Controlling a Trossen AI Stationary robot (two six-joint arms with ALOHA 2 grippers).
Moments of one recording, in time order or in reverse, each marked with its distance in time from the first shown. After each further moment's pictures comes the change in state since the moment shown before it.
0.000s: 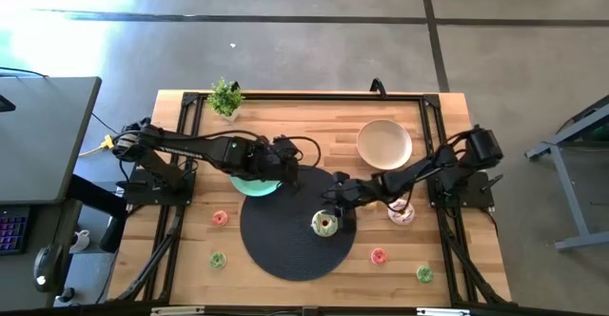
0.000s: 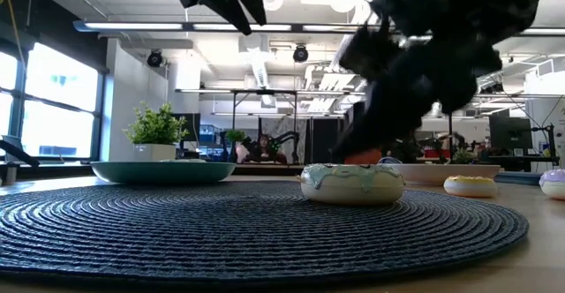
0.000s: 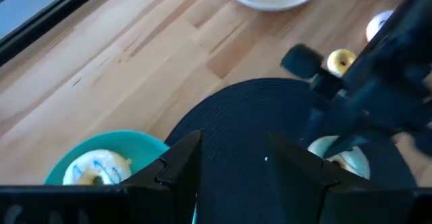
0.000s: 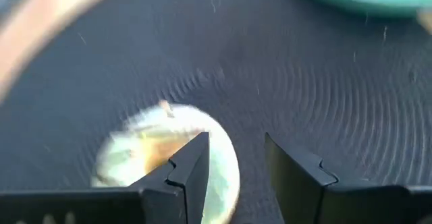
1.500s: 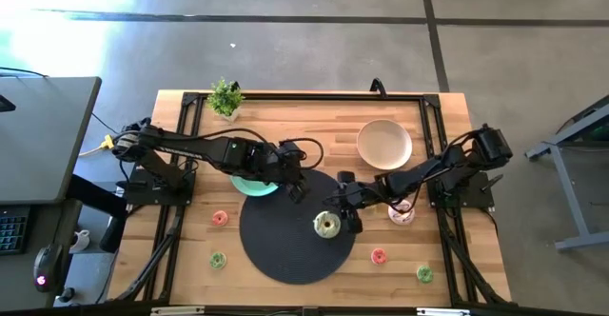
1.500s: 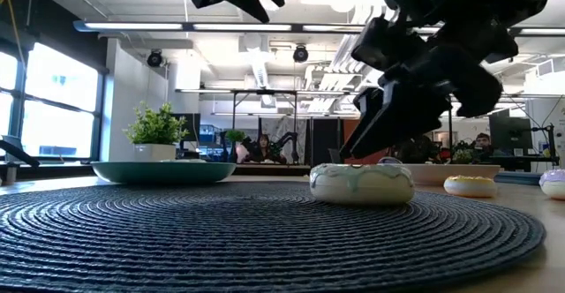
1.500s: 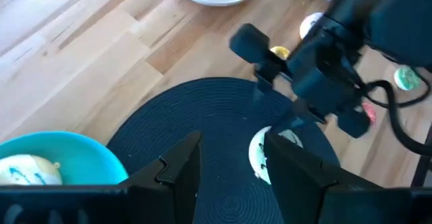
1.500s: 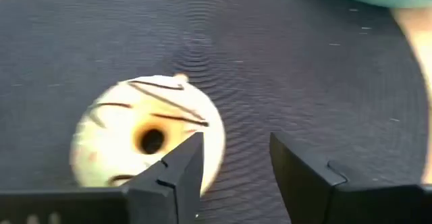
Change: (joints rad) left arm -0.004 0.000 0.000 0.124 0.155 -0.005; right arm 0.026 -0.102 -0.009 -0.143 0.074 -0.090
